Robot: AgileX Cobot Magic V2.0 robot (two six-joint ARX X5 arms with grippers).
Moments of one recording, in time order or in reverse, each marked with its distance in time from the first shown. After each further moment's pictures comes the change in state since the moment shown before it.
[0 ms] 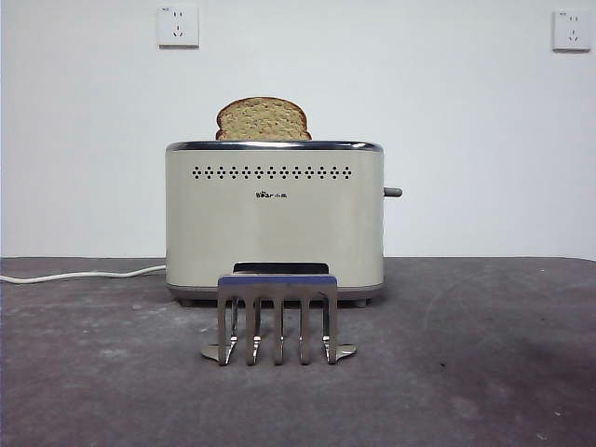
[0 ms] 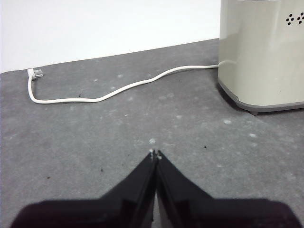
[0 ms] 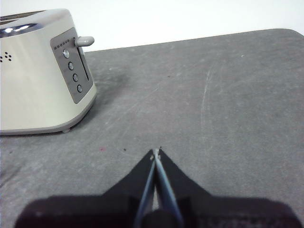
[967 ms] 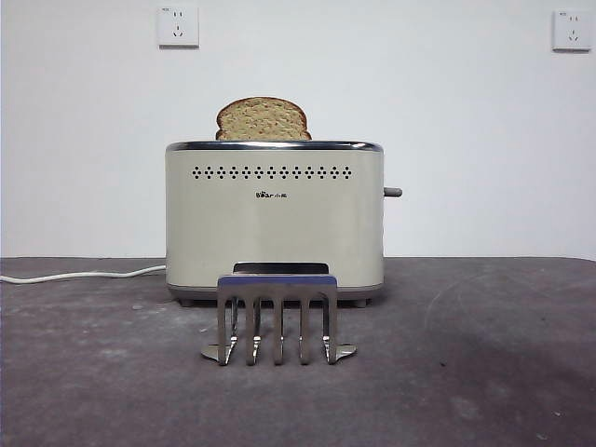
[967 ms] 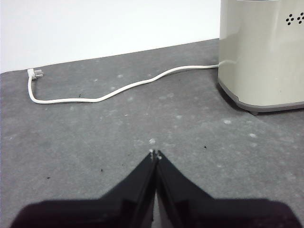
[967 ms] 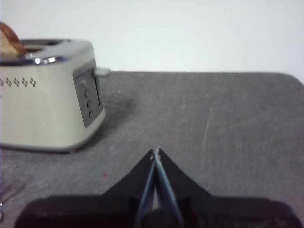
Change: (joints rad) left arm 0.000 0.000 0.000 0.000 0.000 0.000; right arm 0.000 0.069 0.106 0.031 -0.026 -0.104
